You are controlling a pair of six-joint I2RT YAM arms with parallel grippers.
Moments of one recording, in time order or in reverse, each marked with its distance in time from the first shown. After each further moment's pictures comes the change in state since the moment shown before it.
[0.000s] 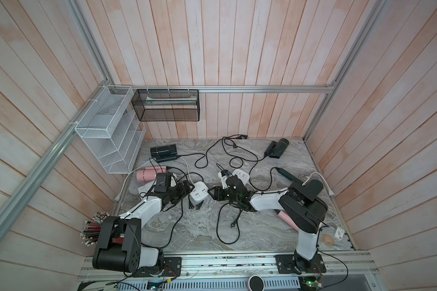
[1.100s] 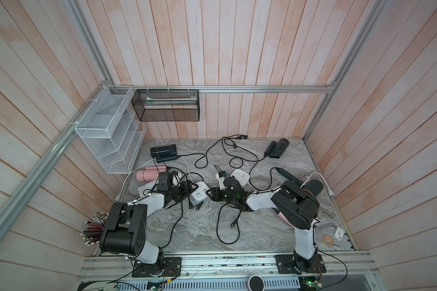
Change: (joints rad) left arm 0.002 0.129 0.012 0.137 0.145 0.036; right arm 0.006 0.070 0.026 0.050 -0.035 0.030
